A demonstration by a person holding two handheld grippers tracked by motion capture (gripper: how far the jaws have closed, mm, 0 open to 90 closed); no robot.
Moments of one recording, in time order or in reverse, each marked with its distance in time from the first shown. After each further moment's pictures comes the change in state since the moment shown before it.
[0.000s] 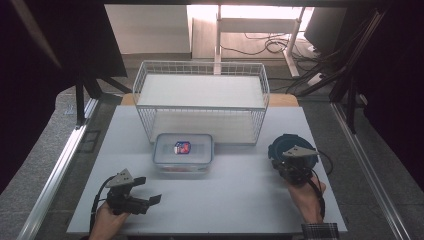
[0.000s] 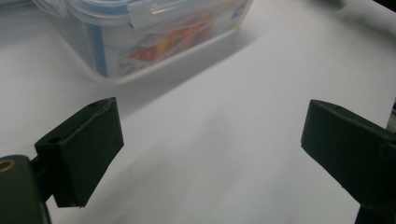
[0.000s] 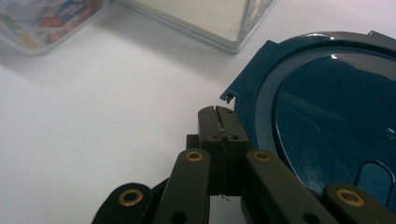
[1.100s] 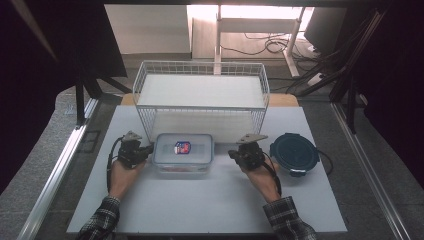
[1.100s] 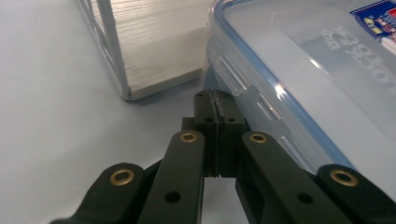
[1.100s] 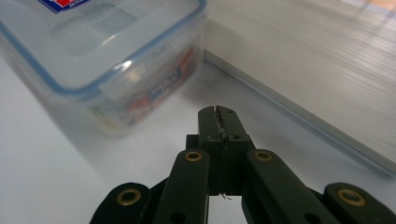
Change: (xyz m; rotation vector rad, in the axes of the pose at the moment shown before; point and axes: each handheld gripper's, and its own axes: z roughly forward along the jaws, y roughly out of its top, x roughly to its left) left arm 0.092 0.069 0.053 0.006 0.233 -0.102; right arm 0.076 0.064 0.090 -0.016 0.203 -0.079
